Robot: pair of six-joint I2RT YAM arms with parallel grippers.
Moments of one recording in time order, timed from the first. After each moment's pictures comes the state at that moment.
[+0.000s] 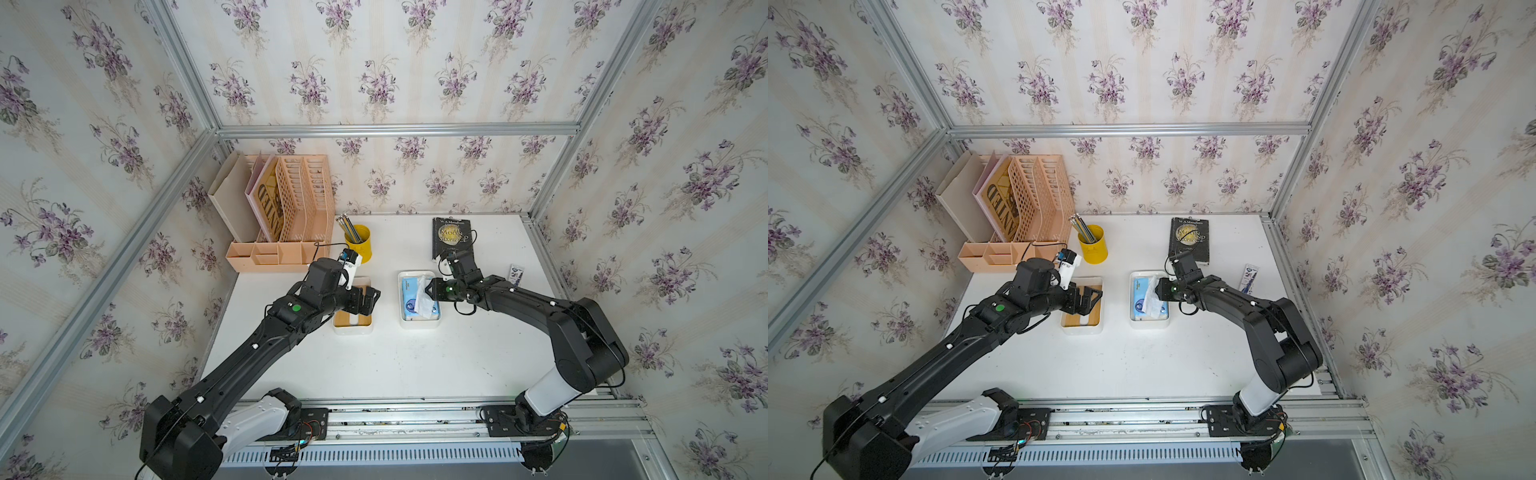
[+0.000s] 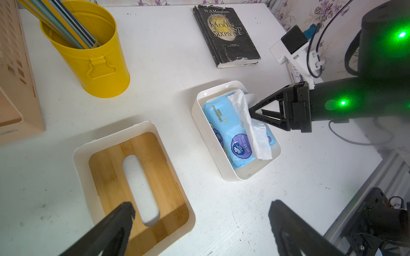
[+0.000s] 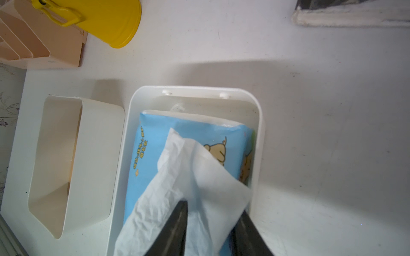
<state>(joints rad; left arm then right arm) -0.50 1.10 0.90 -0.47 0.15 -0.24 0.49 1.63 0.93 -0.21 -0.22 0.44</state>
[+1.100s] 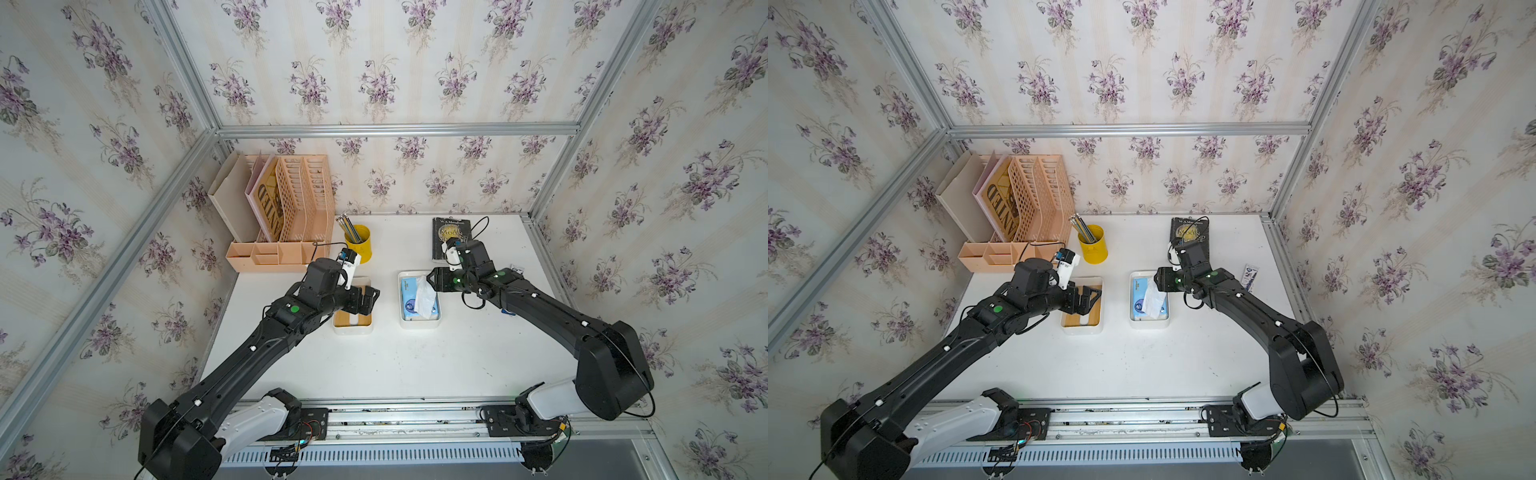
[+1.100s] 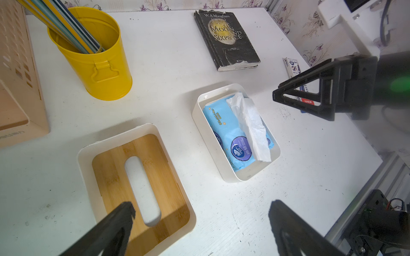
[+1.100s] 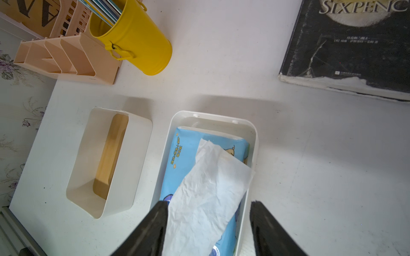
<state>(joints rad) -0.50 1.08 0.89 -0.48 0.14 -0.24 0.49 1.46 1.01 -0.38 -0.17 0.38</state>
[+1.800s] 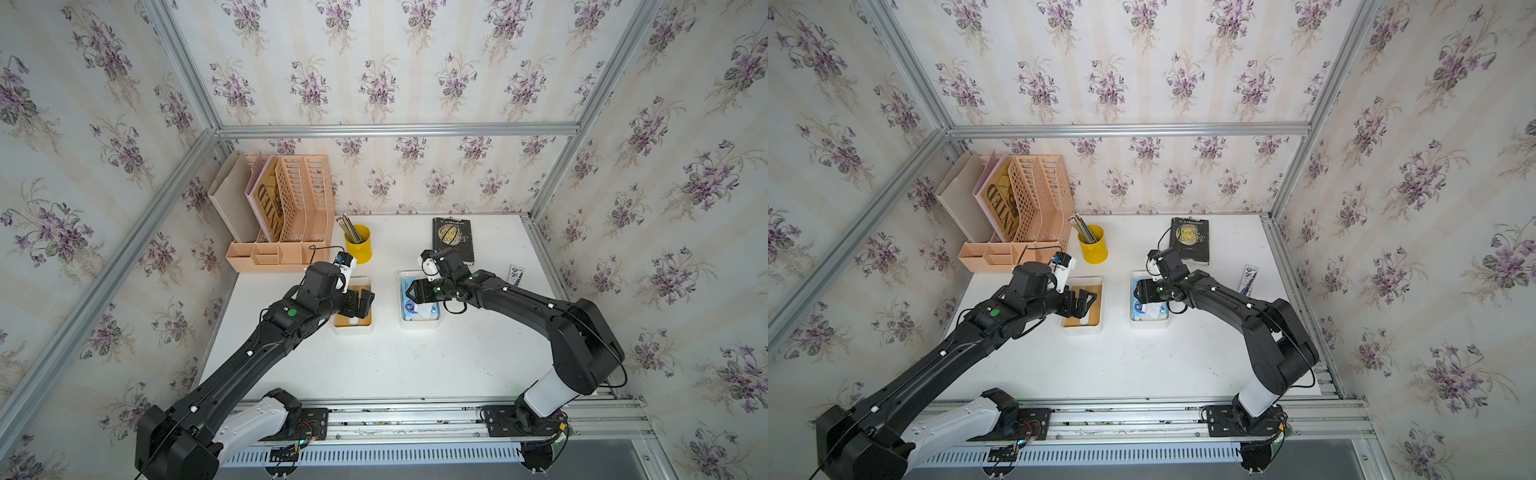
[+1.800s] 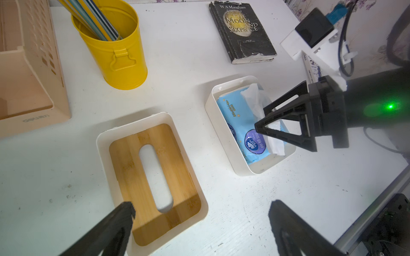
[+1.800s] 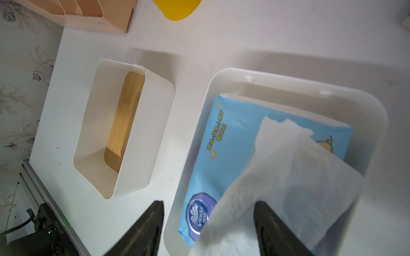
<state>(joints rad) -0.50 1.04 0.87 -0.53 0.06 -0.24 0.61 1.64 1.05 -0.32 -0.27 0.40</state>
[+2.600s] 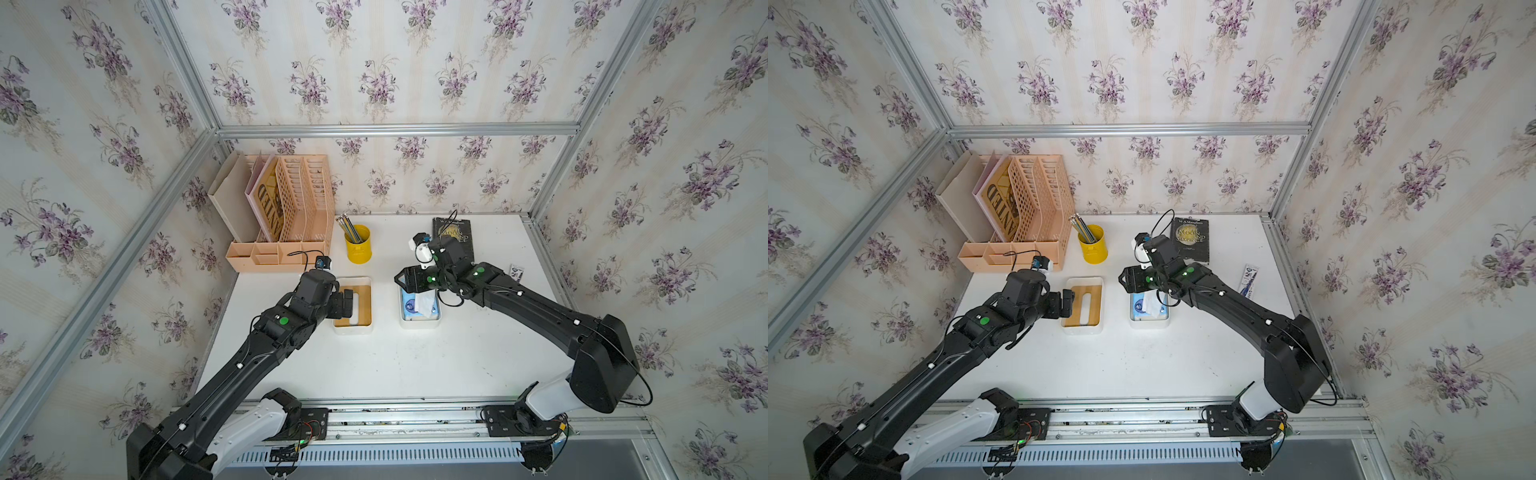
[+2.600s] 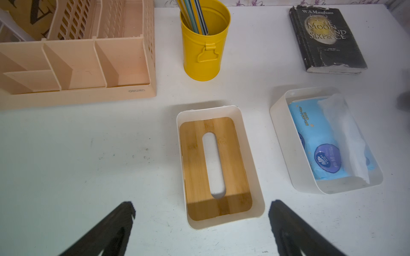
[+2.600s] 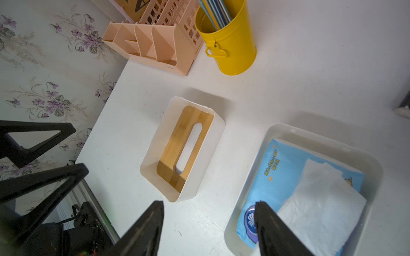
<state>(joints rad) -0.50 0.97 0.85 -0.65 -0.26 -0.34 0.72 1.52 1.21 -0.41 -0.22 0.41</state>
